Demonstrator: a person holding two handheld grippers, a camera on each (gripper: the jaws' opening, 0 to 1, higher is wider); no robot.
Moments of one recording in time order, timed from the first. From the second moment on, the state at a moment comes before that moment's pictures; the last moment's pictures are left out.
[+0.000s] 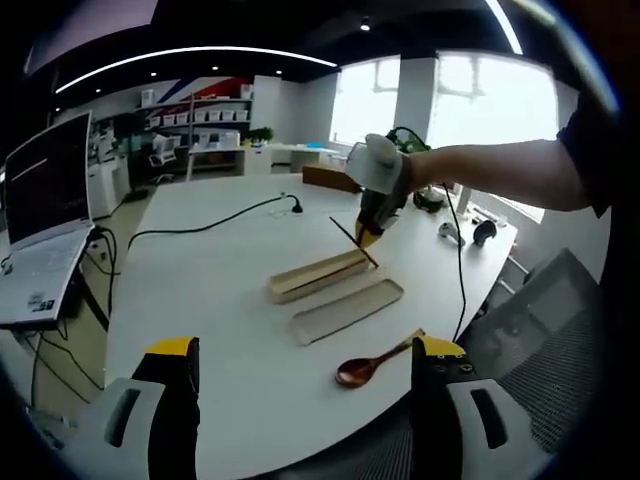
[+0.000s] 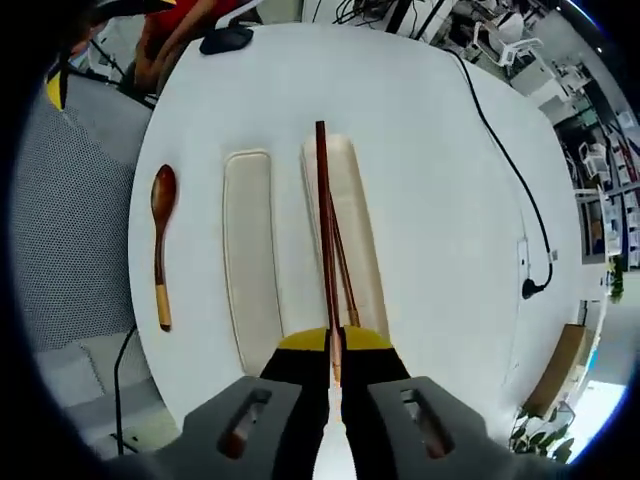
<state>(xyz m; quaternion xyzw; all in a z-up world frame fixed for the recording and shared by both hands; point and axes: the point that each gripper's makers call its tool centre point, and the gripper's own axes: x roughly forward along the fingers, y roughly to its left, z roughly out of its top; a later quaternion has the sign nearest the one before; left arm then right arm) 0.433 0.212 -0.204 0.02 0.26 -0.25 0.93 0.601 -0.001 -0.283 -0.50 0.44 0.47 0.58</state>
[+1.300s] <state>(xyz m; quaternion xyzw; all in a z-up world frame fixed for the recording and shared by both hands) 0.429 0.218 -0.210 0.02 0.28 -0.23 0.93 0.626 0.045 -0.346 -0.56 0.45 0.49 0.49</state>
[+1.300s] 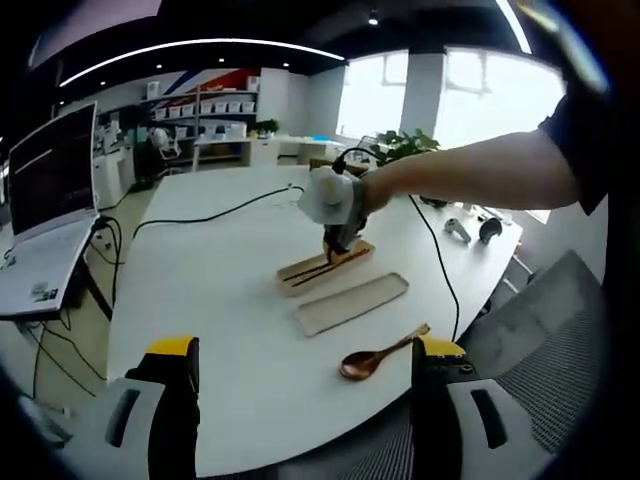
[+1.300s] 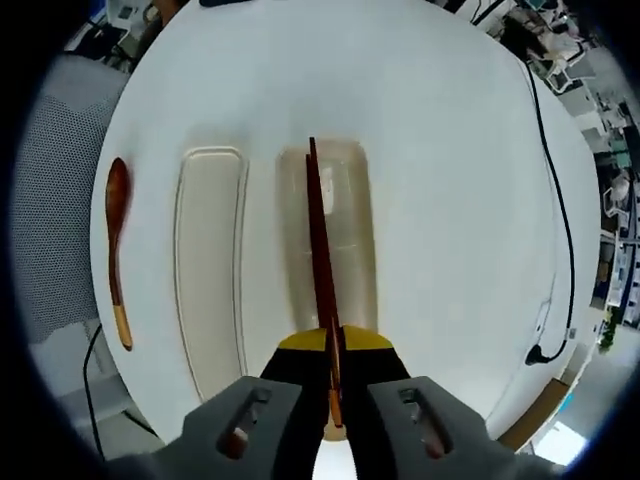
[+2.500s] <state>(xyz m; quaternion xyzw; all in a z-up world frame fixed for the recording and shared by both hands) 0.429 0.212 -0.207 0.03 0.27 -0.25 0.93 0.637 -0.002 -0.268 -0.45 0.39 0.40 0.70</state>
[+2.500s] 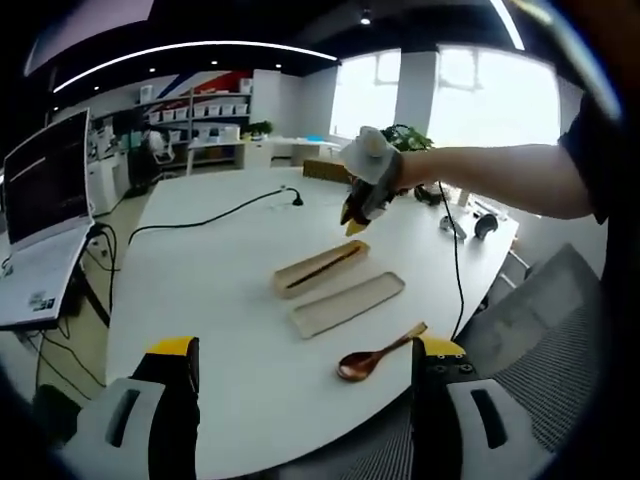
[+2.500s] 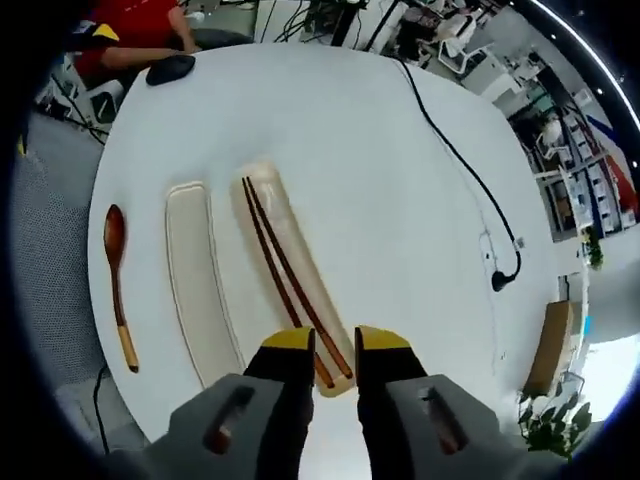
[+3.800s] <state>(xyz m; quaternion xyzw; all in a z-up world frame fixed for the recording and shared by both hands) 0.427 0.203 -0.208 0.05 0.27 -0.27 0.92 0.527 -0.060 -0.247 -0.26 0.39 0.36 0.81</state>
